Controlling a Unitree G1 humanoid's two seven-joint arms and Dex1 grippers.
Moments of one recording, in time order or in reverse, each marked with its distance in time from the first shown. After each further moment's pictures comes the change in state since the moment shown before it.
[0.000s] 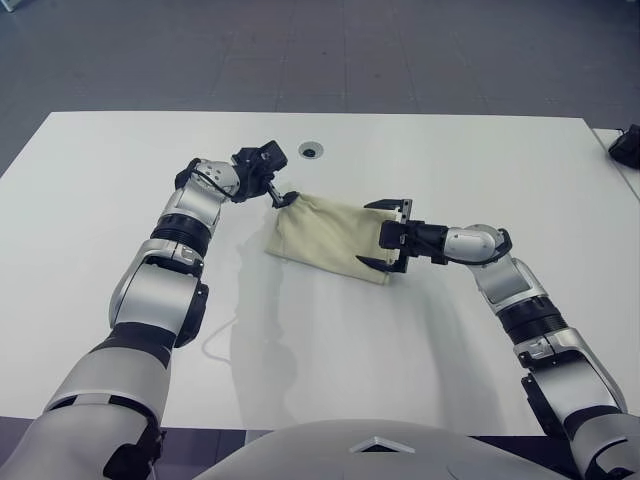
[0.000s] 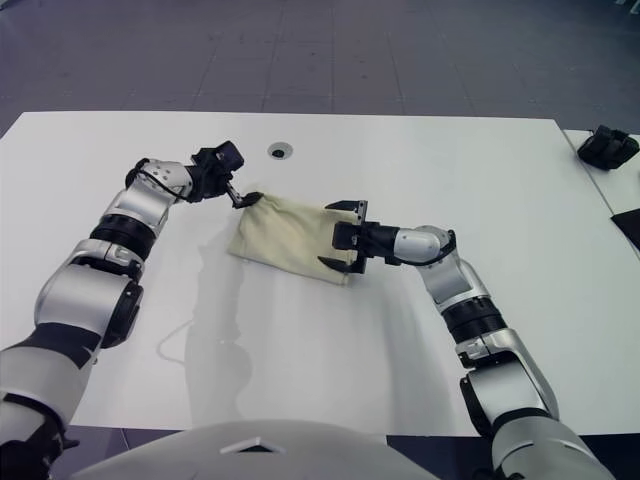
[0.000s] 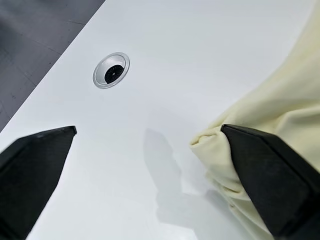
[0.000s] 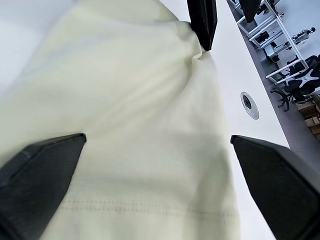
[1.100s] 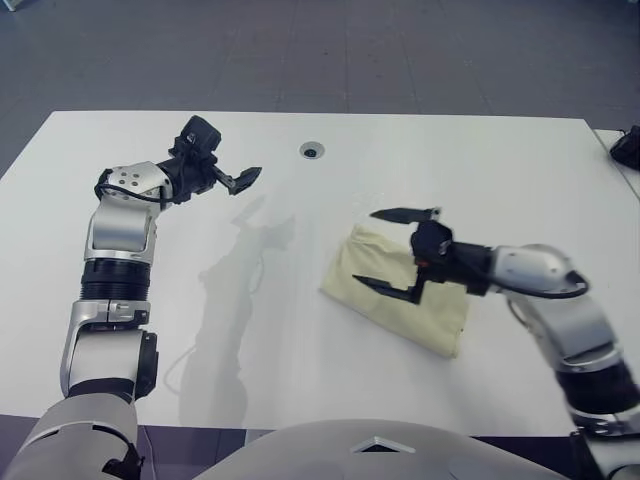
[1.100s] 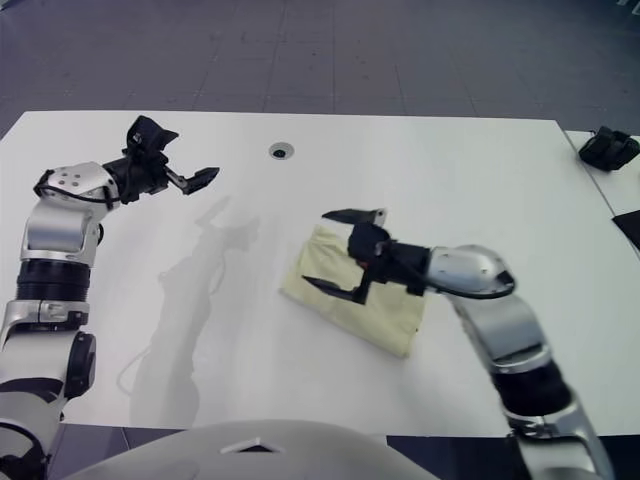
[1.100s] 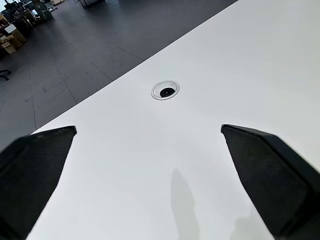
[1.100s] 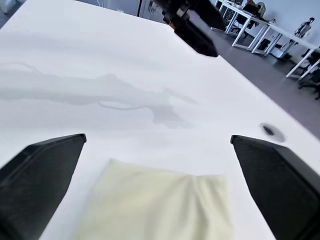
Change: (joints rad) left arm 0.327 0.168 0.256 -0.745 -0.255 0.386 -0.040; right arm 0.331 -0.075 -0.091 -0.706 0.458 0.607 0.004
